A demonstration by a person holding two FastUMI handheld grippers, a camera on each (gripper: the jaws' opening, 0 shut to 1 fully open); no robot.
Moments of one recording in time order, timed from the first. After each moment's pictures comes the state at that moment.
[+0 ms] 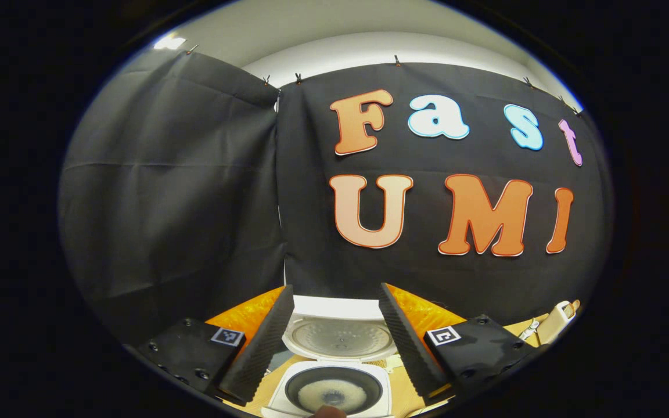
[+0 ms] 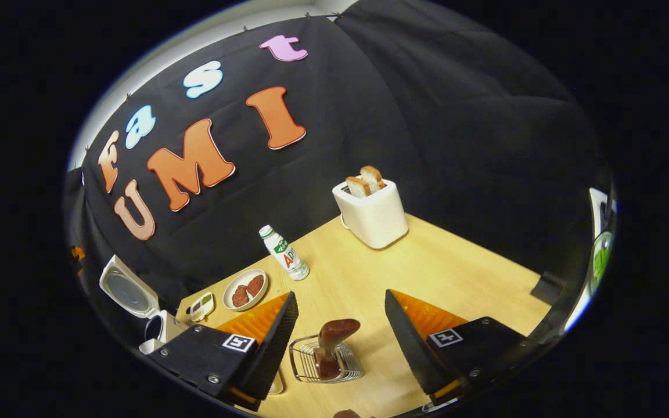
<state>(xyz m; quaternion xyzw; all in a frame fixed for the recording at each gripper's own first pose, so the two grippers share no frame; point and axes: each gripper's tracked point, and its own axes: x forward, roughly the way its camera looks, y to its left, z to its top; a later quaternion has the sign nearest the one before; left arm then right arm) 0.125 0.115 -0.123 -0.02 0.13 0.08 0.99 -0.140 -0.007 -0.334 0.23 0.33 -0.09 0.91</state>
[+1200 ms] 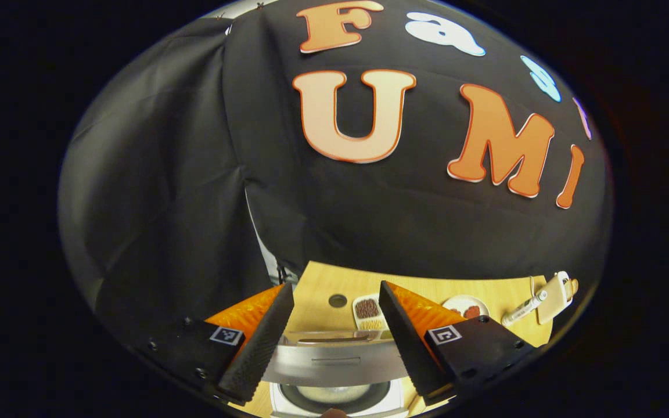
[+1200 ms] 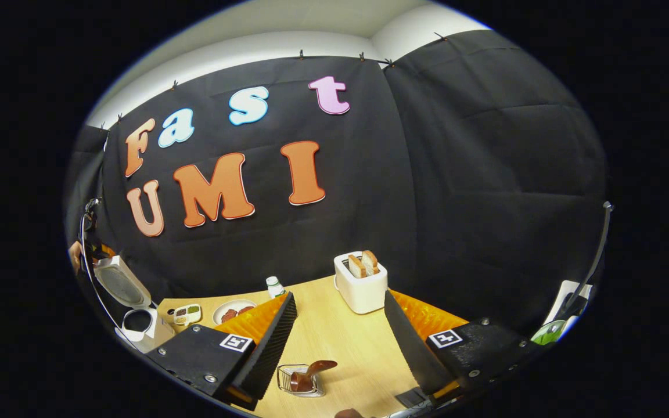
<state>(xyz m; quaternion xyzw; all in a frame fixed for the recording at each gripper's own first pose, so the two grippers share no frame) 0.195 0.104 -0.276 -0.02 0.41 0.00 0.91 -0.125 -0.044 -0.201 0.12 0.23 -0.07 0.96</state>
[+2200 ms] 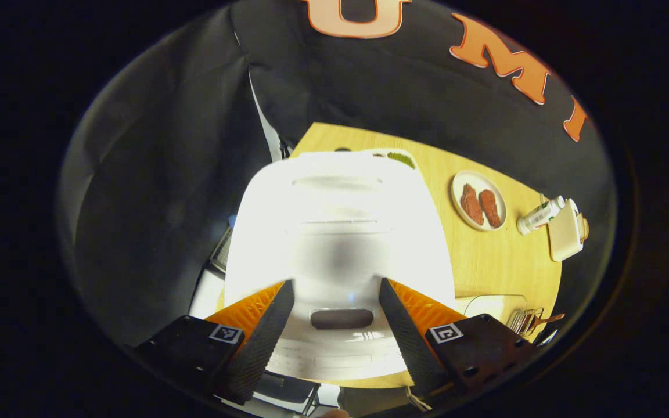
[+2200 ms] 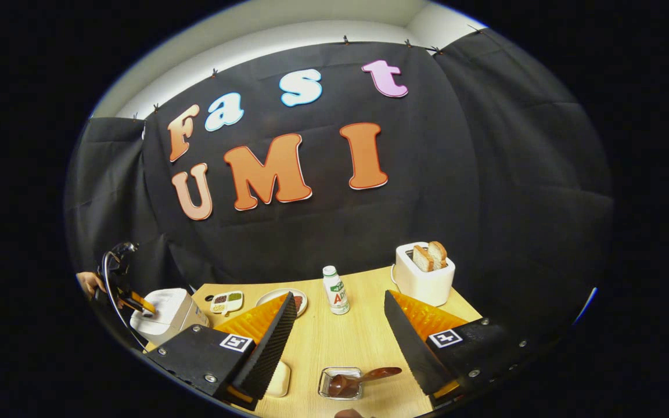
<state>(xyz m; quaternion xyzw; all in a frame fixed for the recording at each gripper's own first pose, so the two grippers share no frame) -0.008 0.098 -0.401 -0.01 0.59 0.02 0.81 -0.091 0.051 -0.209 0.13 0.24 0.07 0.96</state>
